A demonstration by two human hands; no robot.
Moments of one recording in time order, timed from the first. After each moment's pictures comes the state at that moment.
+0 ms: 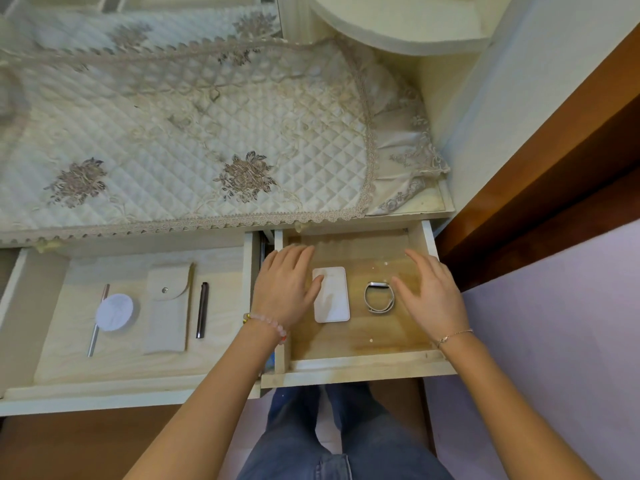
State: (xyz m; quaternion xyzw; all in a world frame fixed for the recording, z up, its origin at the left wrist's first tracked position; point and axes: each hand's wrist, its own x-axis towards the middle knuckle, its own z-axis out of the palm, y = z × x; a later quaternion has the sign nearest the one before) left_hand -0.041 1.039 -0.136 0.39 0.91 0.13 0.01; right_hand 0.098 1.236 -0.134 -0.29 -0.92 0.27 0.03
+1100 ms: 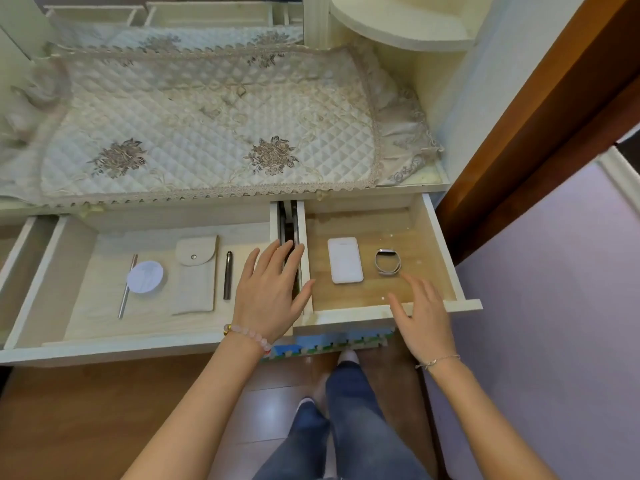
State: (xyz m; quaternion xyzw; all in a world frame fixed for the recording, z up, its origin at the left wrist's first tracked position) left_hand 0.029 0.916 -0.103 0.39 0.91 0.10 -0.08; right_hand 0.184 1.107 -0.135 -0.31 -0.90 0.30 0.08
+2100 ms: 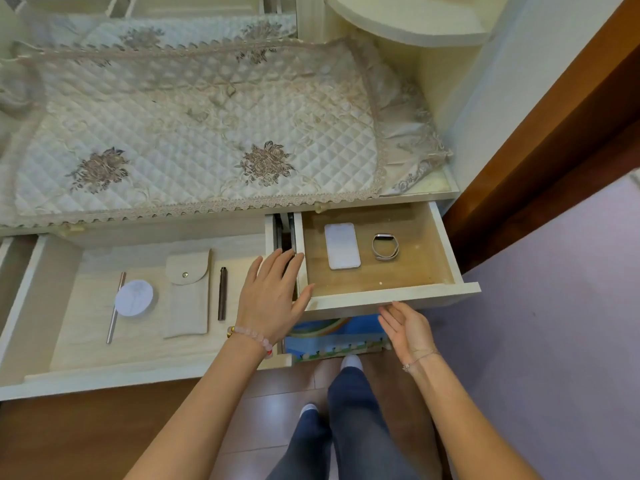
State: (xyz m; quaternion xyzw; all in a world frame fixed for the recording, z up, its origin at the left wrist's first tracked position) left_hand -0.015 0.943 -0.124 0.39 0.92 0.10 0.01; right_hand 0.129 1.121 -0.188 -0.54 -0.28 0.78 0.14
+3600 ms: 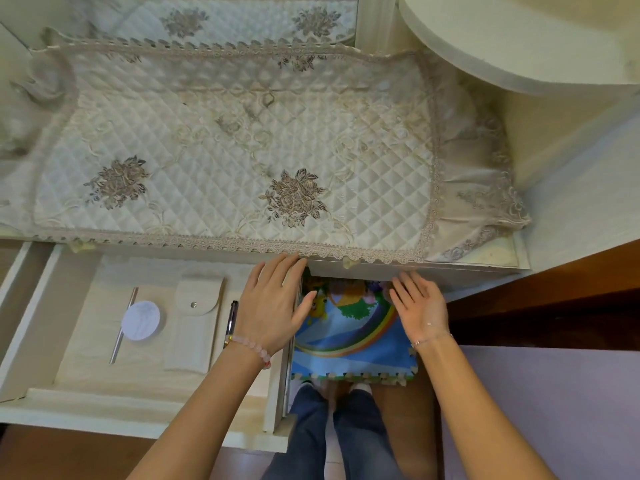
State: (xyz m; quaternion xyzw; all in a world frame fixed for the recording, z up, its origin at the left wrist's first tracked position) left_hand -0.115 0.986 -0.135 0.32 0.94 0.07 0.03; right_hand -0.030 1.212 -0.198 -0.47 -0.23 0.84 0.12
